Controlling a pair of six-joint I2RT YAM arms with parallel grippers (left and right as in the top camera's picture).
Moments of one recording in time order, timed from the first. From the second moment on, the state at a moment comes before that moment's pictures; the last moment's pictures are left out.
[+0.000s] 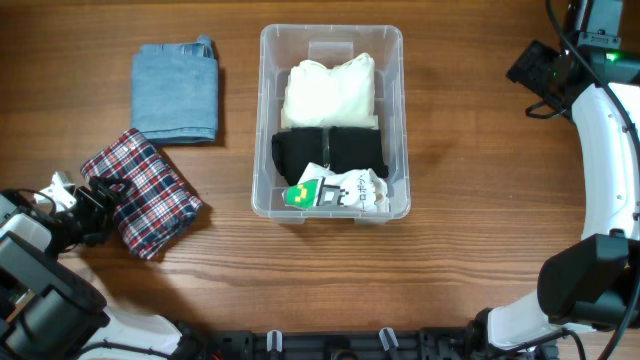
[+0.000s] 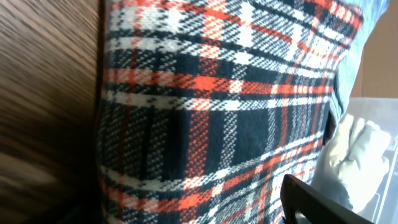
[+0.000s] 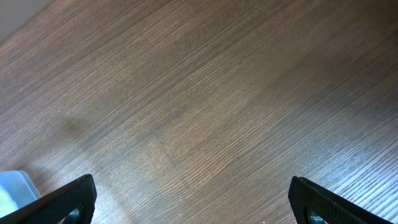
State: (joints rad) left arm 0.87 1.78 0.87 -0.51 0.74 -0.07; right arm -0.17 1.73 1.64 -0.97 0.22 0.46
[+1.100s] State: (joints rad) left arm 0.87 1.80 0.86 -0.59 0.78 -0.06; right arm -0.17 1.73 1.64 -0.97 0.22 0.46
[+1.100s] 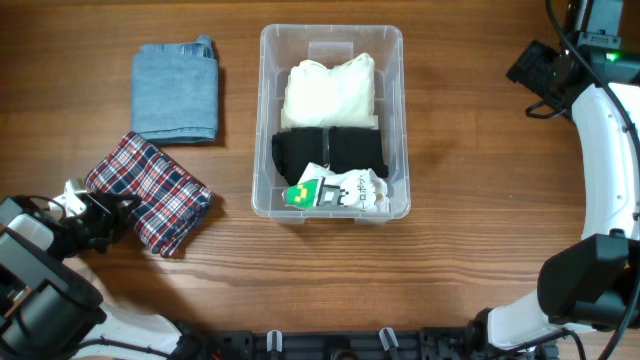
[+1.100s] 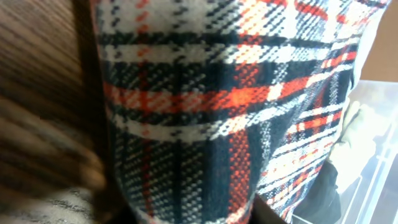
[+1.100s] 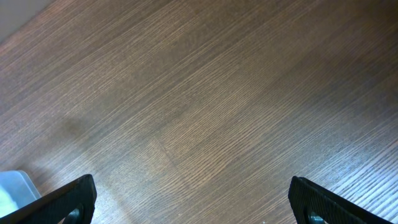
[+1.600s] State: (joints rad) left arm 0.87 1.79 0.85 -0.60 0.85 -0.05; right arm -0.17 1.73 1.64 -0.97 0.22 0.46
